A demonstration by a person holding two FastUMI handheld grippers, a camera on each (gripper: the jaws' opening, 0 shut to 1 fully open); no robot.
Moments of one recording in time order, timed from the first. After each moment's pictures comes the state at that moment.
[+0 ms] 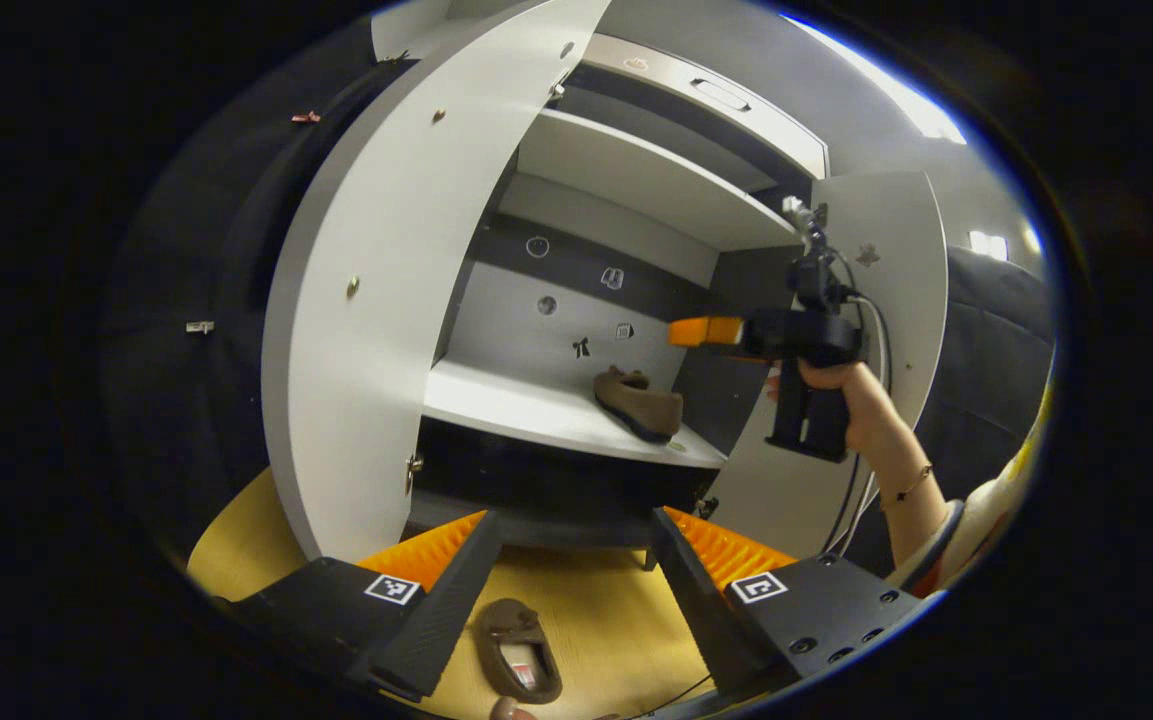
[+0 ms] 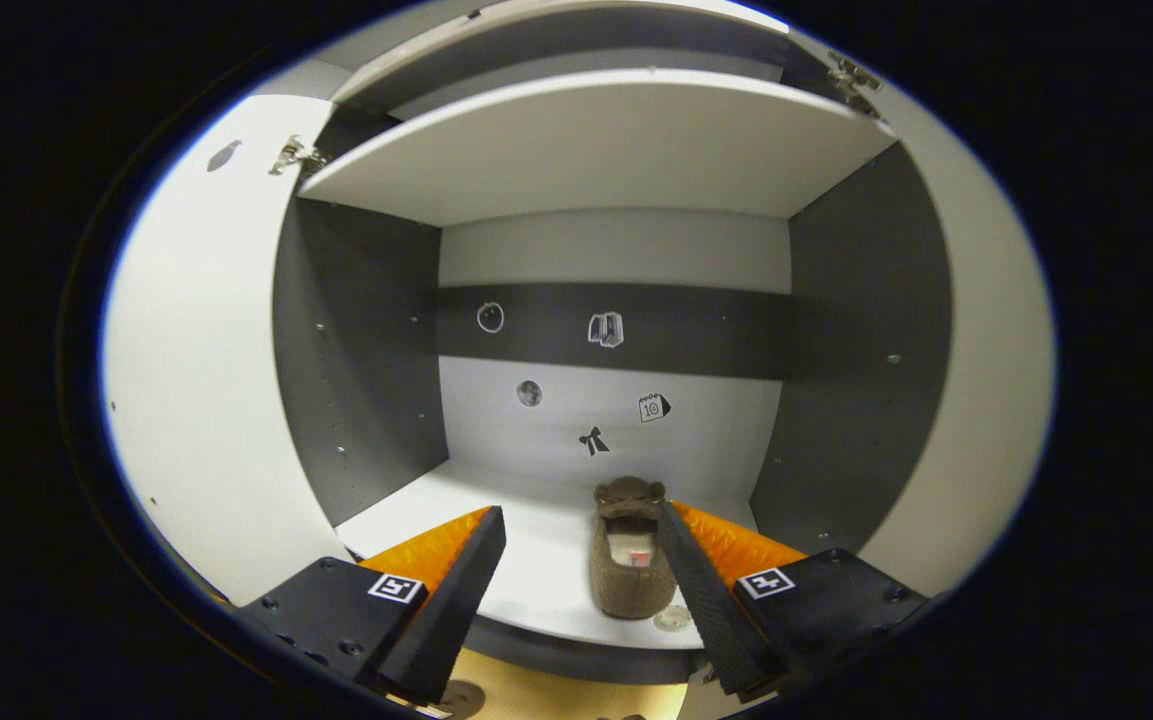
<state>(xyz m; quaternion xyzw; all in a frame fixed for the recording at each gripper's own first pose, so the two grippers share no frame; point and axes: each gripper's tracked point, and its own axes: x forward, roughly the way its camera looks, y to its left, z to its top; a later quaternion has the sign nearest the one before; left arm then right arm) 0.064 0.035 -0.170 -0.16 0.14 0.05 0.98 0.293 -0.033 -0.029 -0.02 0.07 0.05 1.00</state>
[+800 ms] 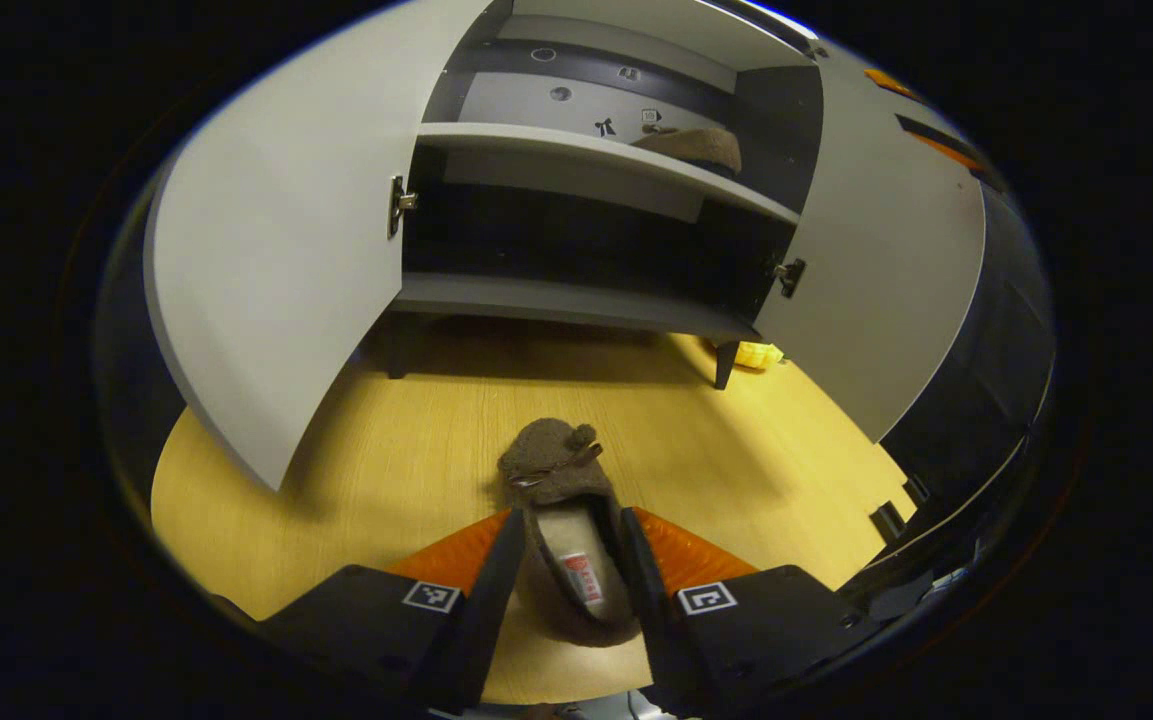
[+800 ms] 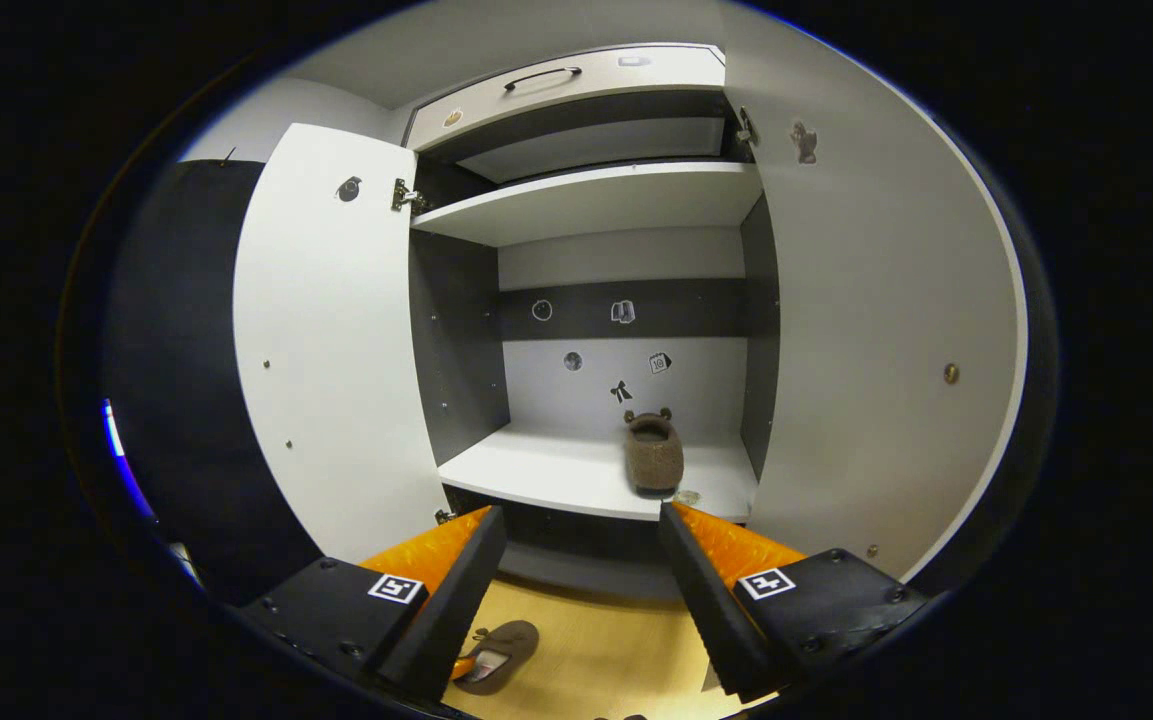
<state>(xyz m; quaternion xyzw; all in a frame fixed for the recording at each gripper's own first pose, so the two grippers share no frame) 0.053 0.016 -0.428 -0.10 0.33 0.05 0.94 0.102 -0.035 -0.057 0.01 0.09 0.07 0.99</state>
